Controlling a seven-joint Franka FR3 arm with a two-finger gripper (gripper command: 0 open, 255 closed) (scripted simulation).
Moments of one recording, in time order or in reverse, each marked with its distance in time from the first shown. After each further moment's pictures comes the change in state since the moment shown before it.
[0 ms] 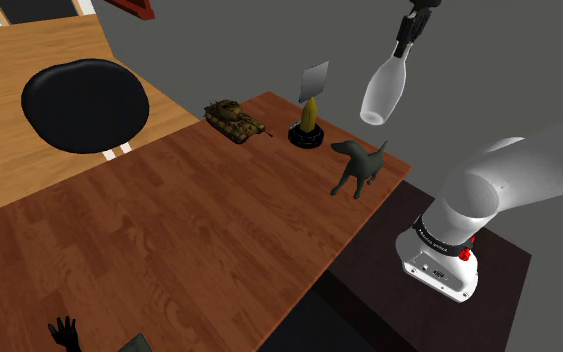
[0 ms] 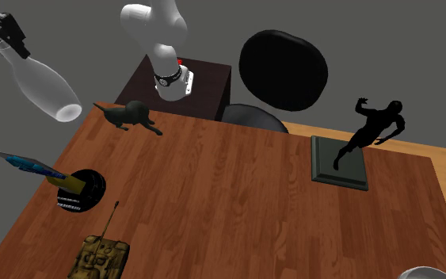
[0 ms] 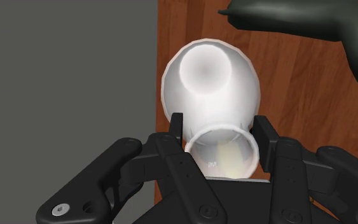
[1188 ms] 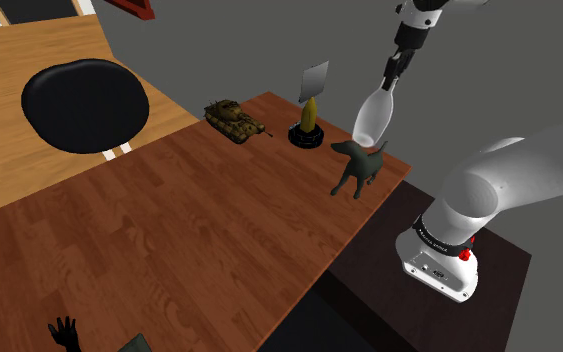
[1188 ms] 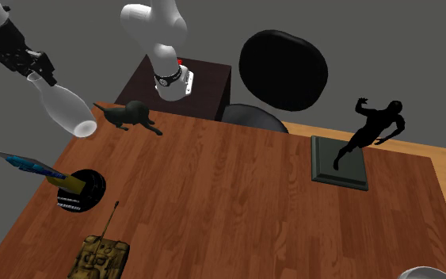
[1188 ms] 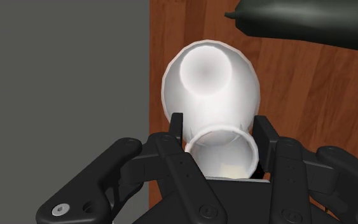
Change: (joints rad) arm -0.011 -0.009 -0.023 -0.249 -0.020 0.240 0.004
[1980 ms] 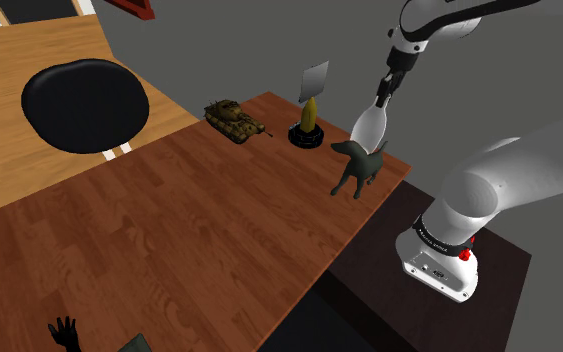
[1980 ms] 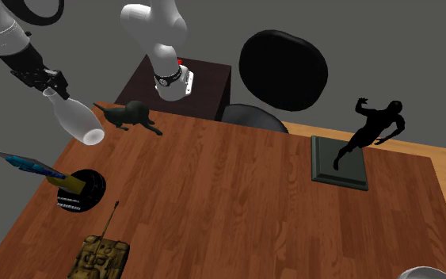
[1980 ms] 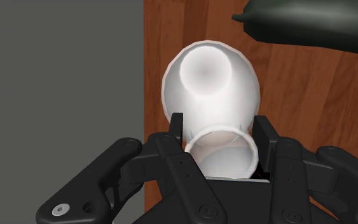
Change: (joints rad) arm -0.003 0.040 -0.023 -0.123 -0.010 0.162 -0.005
